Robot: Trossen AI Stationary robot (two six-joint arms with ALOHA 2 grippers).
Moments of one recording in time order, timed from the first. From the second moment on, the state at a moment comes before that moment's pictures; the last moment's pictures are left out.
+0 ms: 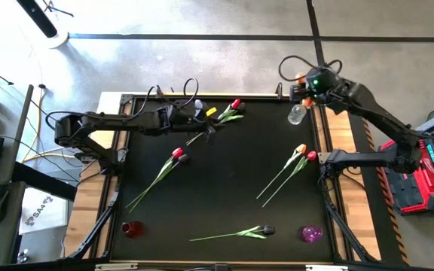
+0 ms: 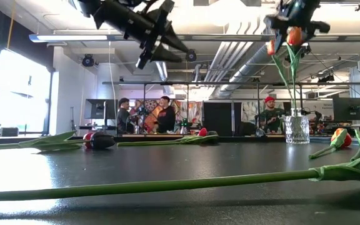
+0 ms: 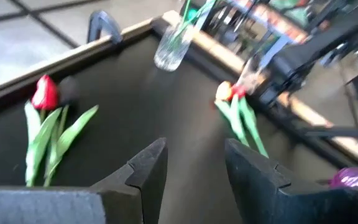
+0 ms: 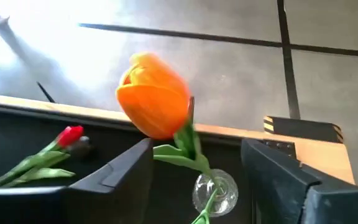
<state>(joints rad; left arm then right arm) 0.25 1.49 1.04 0.01 -0.05 -0.45 -0.68 1.07 1.28 -1.02 0.52 0.51</state>
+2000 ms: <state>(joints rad) 0.09 1.91 1.26 0.05 0.03 -0.52 0.08 1.03 1.49 -1.26 0.07 0.77</state>
